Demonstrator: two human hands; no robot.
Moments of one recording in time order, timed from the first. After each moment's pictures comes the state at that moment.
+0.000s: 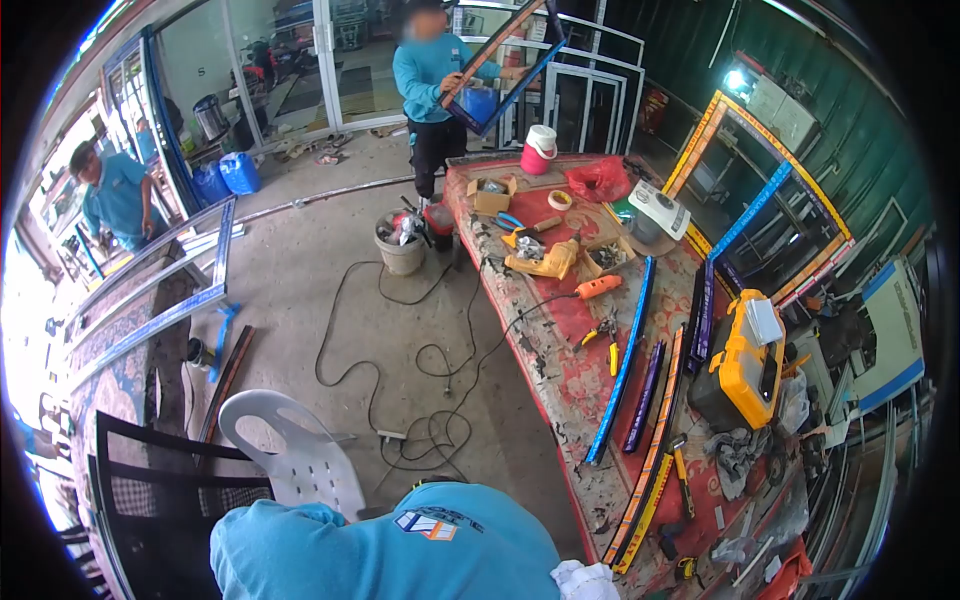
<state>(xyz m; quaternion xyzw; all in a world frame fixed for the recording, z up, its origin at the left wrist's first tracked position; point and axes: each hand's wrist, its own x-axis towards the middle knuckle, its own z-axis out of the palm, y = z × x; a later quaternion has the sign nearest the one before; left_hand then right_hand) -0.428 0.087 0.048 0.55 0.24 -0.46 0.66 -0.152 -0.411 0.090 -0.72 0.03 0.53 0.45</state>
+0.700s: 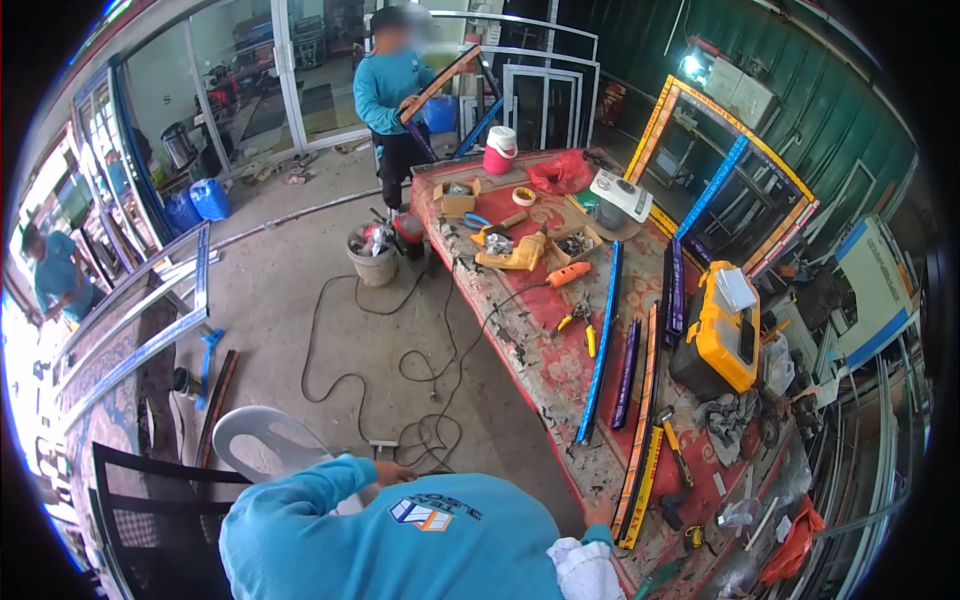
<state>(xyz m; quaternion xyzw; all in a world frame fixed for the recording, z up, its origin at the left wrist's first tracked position) -0.303 0.107 0.015 0.81 0.02 -0.38 0.43 -0.091 -0.413 0.044 -0.94 0.07 0.13 0.30</state>
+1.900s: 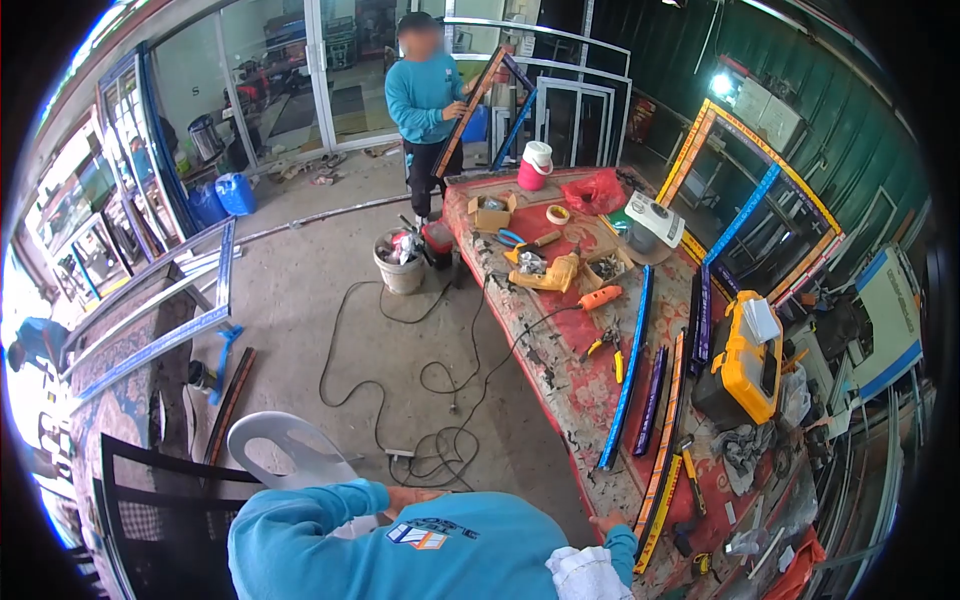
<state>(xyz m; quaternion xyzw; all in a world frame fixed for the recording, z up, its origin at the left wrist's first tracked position) -0.313 0.099 0.059 0.74 0.01 -0.47 0.49 -0.041 -0.372 0.072 -0.94 0.04 0.34 0.06</state>
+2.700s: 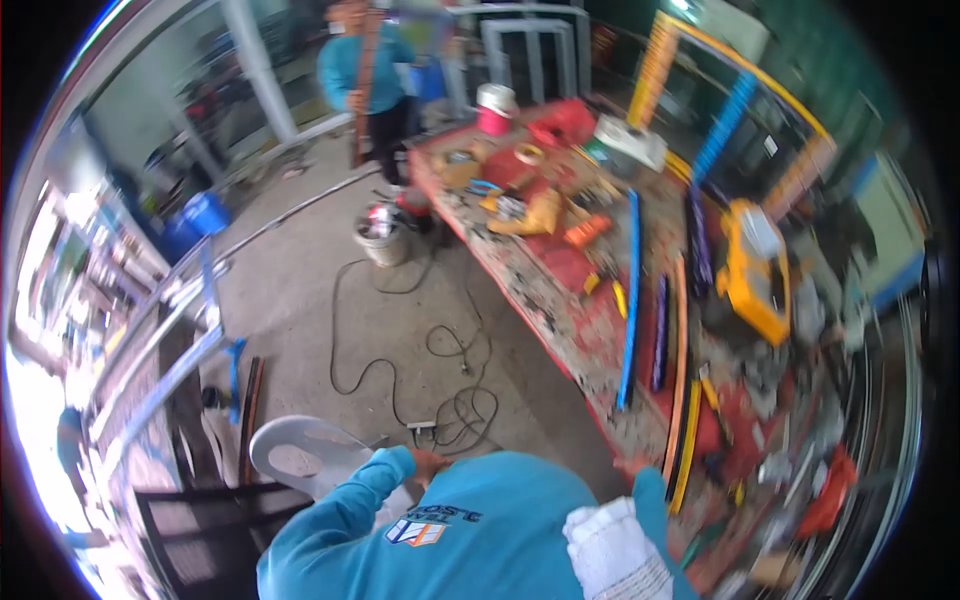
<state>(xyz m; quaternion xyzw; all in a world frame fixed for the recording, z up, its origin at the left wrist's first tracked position) -0.289 0.121 0.091 0.78 -0.04 -0.46 0.43 -0.038 -0.381 0.056 -0.91 0.03 0.39 0.13</state>
